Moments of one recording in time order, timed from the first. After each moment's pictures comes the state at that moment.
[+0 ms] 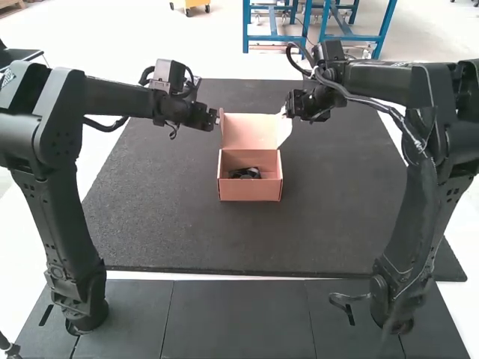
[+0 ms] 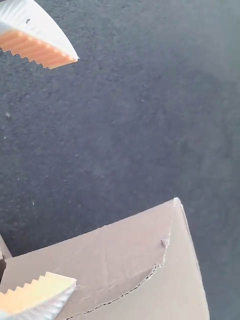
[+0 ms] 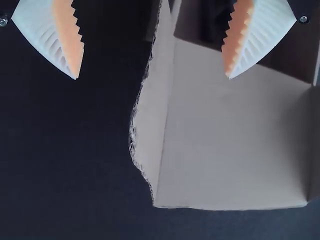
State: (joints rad) left arm -0.28 1.80 1.27 -0.09 0.07 0.05; right arm 0.28 1.79 1.44 -0.48 -0.17 0.14
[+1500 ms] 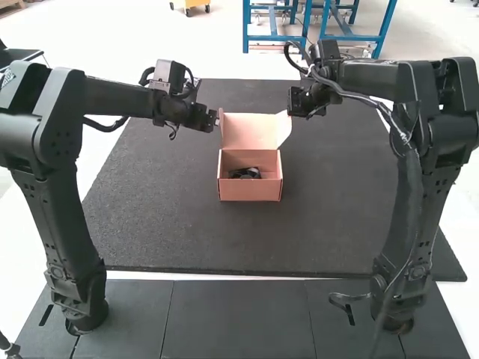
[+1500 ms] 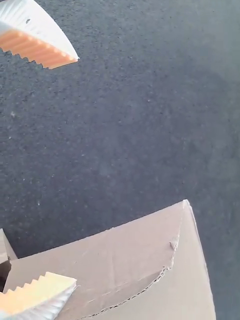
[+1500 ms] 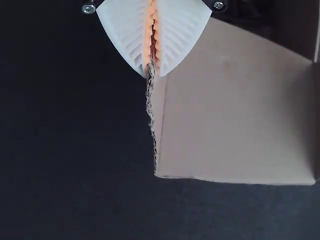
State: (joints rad) left arm -0.28 1.80 1.27 -0.10 0.07 0.05; right arm 0.27 1.88 1.54 -0.48 -0.19 0.14
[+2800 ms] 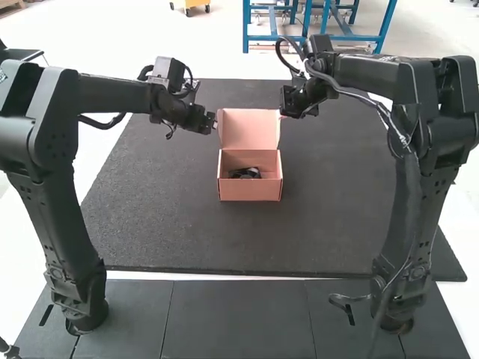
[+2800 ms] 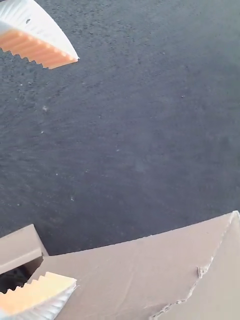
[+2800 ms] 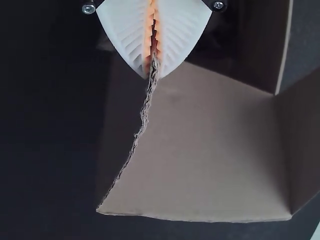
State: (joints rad) left arm -0.28 1.77 1.30 -0.25 0.08 0.05; right arm 0.32 1.88 1.60 -0.63 -0.27 0.16
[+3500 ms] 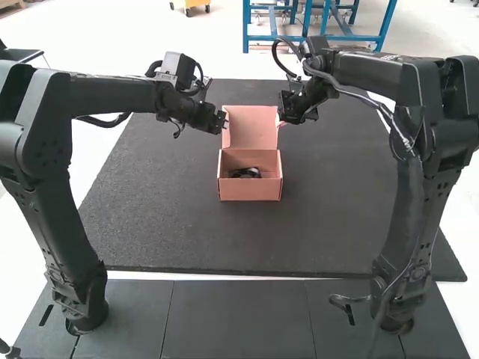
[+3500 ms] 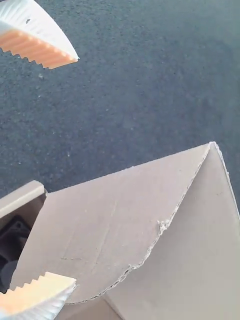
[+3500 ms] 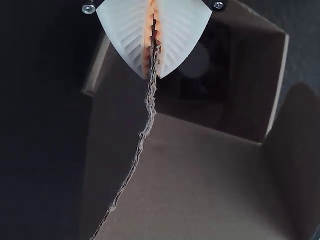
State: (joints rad) left arm -0.36 1.72 1.30 -0.28 0.08 0.05; right arm 0.34 1.86 1.60 -0.76 -0.29 0.13
